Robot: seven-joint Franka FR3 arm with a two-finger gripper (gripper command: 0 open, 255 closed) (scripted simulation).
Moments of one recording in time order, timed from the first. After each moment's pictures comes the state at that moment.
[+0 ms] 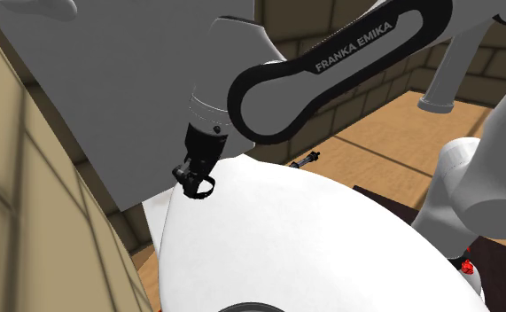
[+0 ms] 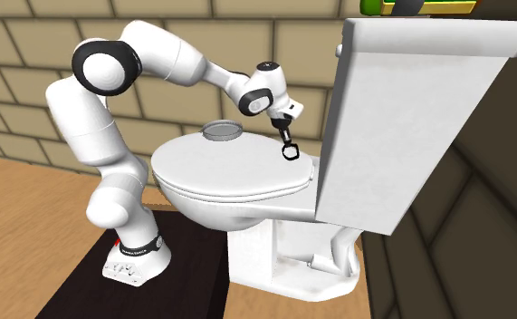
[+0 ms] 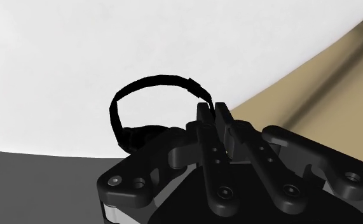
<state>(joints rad) 0.23 -0.10 0.38 -2.22 0.23 2.49 0.25</state>
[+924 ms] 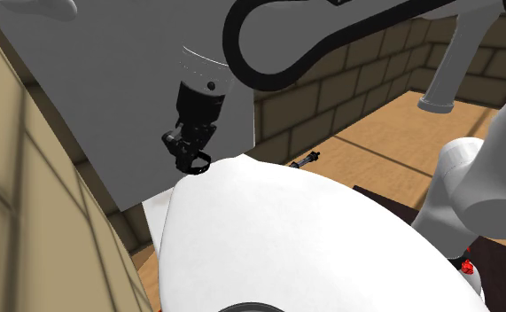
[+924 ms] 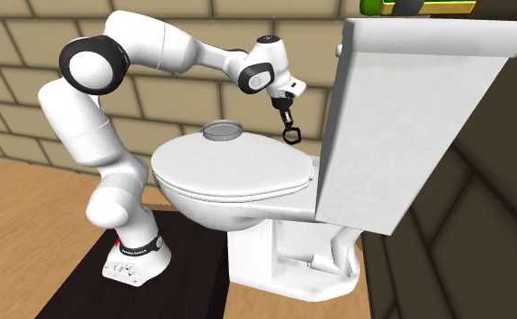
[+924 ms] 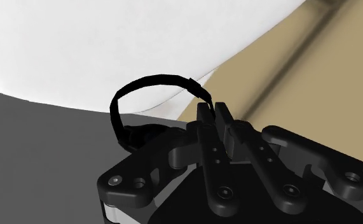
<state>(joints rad) 0.22 -0.16 0.37 -2.09 0.22 2.30 0.27</state>
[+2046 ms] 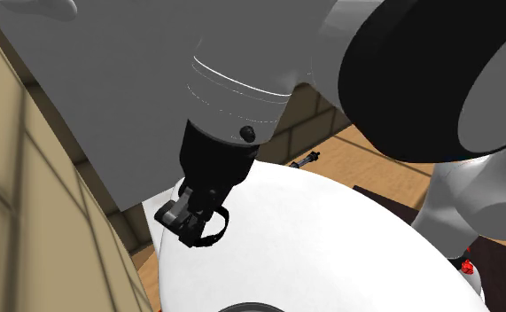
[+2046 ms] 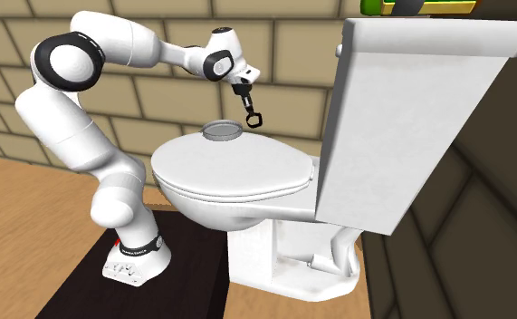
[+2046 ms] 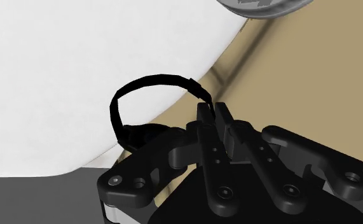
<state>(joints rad) 0.34 -0.33 0.57 -2.18 0.22 2.28 0.59</state>
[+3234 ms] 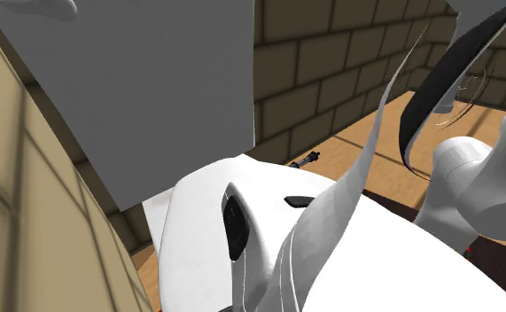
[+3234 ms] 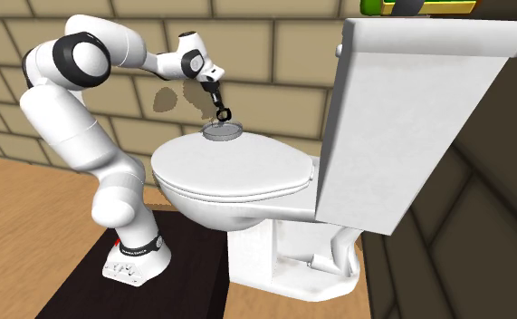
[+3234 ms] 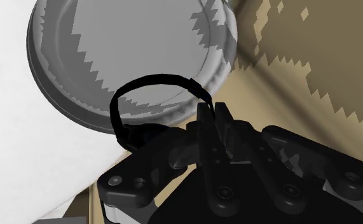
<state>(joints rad) 0.36 -0.29 0.89 -2.11 0.10 2.29 1.00</state>
